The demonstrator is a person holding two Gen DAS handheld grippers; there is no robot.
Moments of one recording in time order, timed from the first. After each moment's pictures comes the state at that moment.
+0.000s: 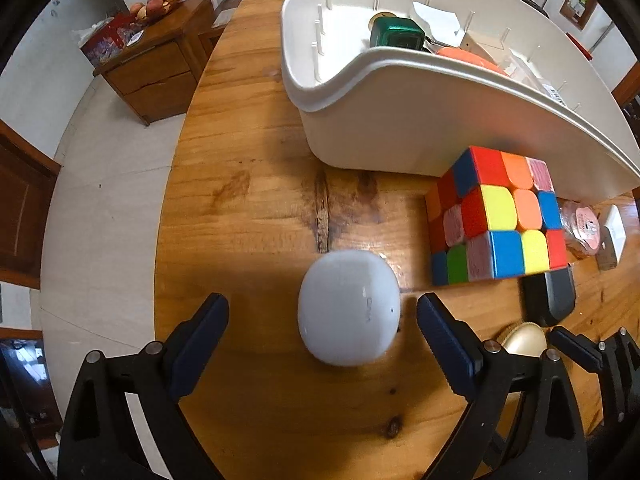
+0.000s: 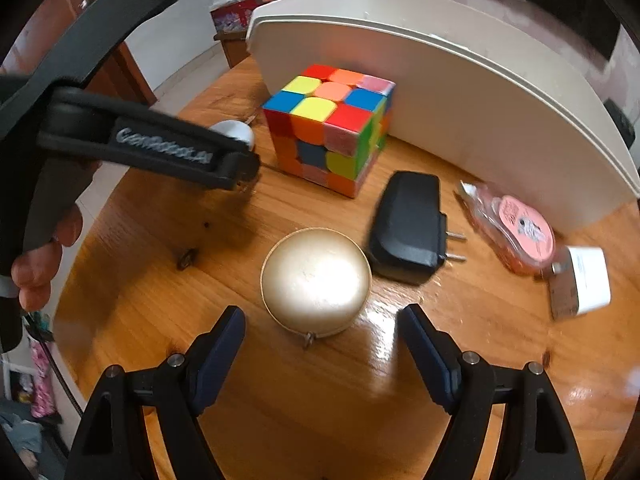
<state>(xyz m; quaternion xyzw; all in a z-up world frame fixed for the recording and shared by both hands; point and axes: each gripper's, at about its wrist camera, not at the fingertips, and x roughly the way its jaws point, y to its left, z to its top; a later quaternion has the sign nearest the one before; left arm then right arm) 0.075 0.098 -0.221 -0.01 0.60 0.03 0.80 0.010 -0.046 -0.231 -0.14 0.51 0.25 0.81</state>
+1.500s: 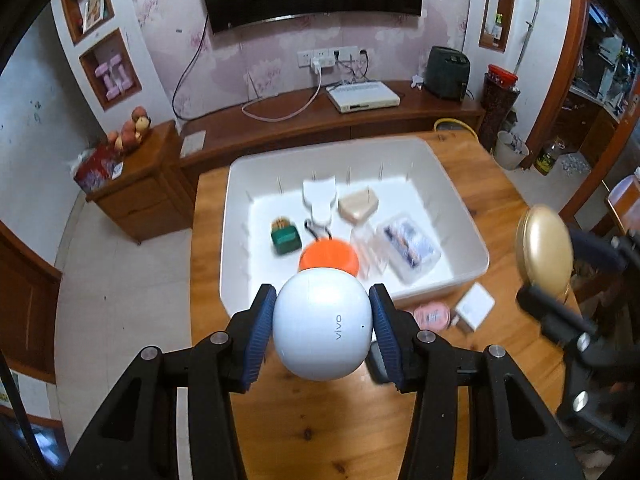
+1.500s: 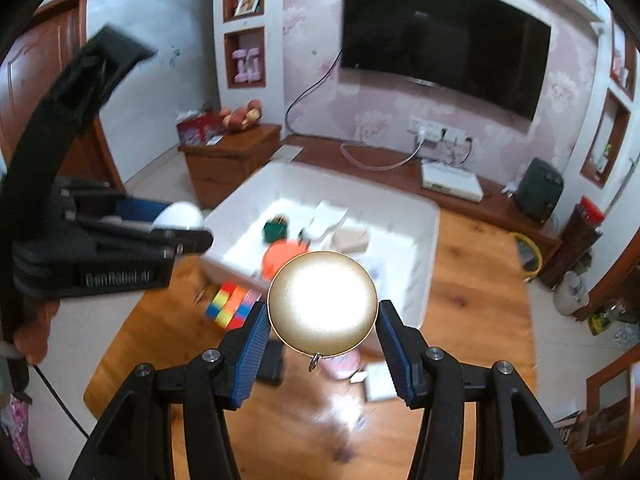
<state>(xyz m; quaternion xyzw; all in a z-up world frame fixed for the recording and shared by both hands) 0.090 0.015 -0.029 0.06 0.46 -0.04 0.88 0.038 -0.149 -0.025 -0.10 0.36 0.18 0.91</state>
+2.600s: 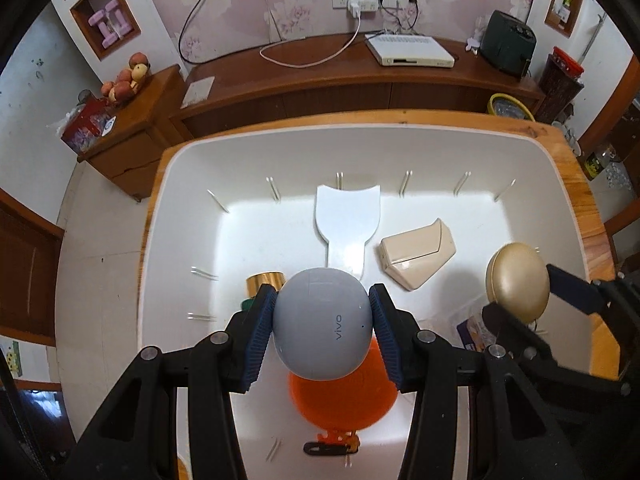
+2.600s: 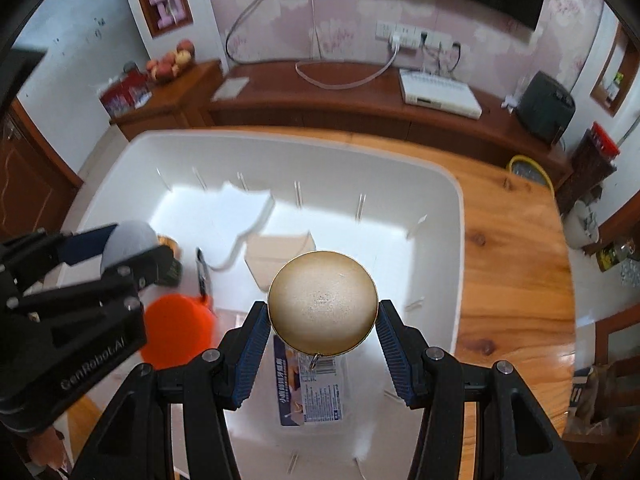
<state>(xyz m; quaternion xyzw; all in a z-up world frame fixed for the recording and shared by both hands) 0.255 0.007 -0.151 0.03 0.56 0.03 0.83 0.258 -0.130 -0.155 -0.07 0.54 0.13 0.83</state>
